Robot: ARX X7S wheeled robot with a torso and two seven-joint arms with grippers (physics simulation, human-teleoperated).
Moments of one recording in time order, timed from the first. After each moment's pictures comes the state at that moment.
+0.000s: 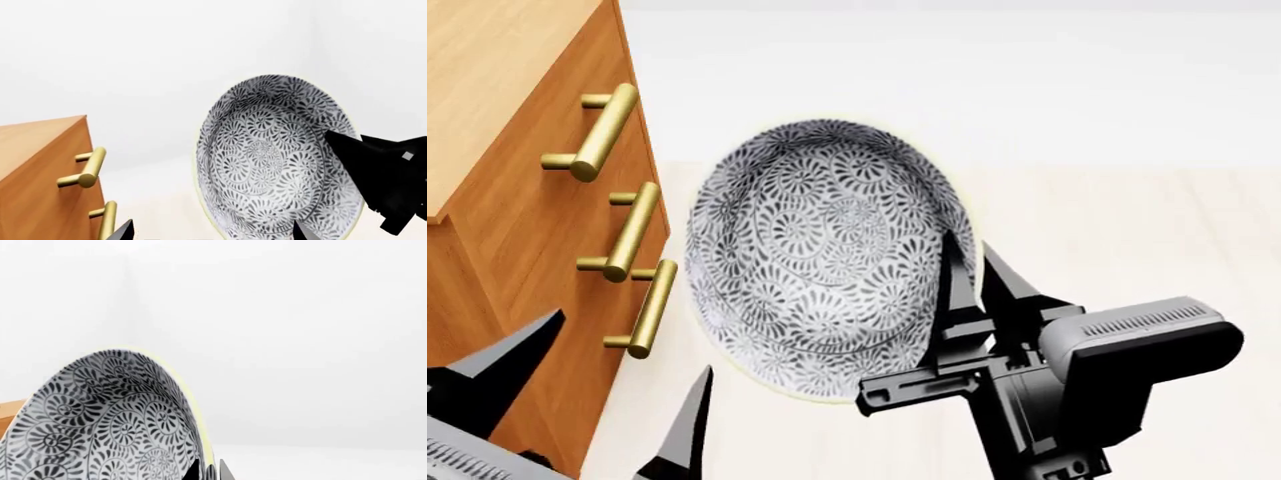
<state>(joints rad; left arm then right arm) -0.33 -0.45 0.38 0.93 -0.67 -0.83 -0.52 0.44 0.49 -0.44 -0.12 0.68 -0.07 0.15</state>
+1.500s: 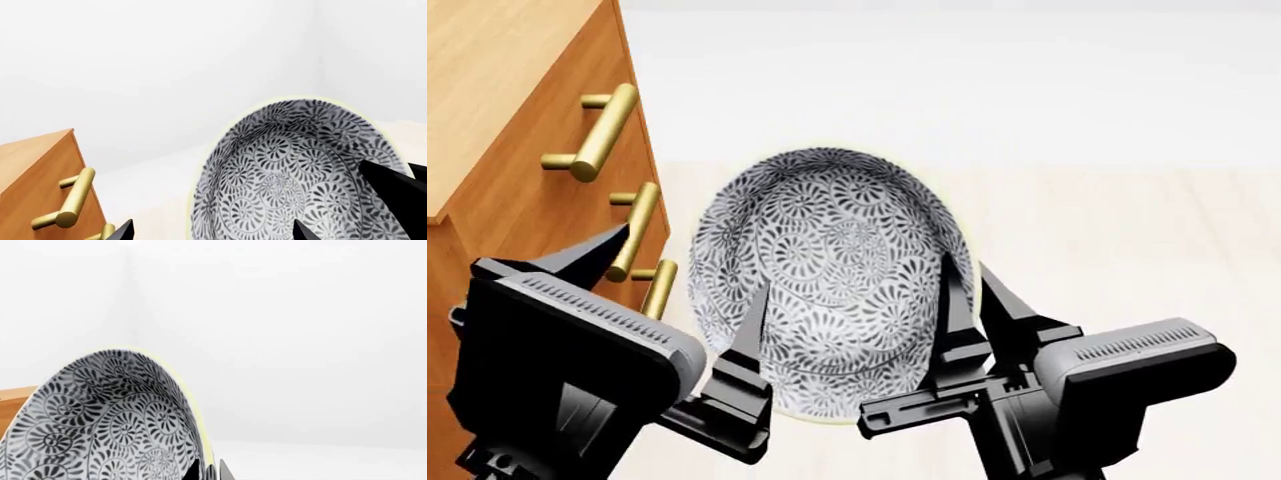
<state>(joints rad) -0.65 -0.35 0.49 0.69 -0.71 -0.97 -0.55 0.40 0.50 -0.45 -0.10 0.65 -0.11 0.13</state>
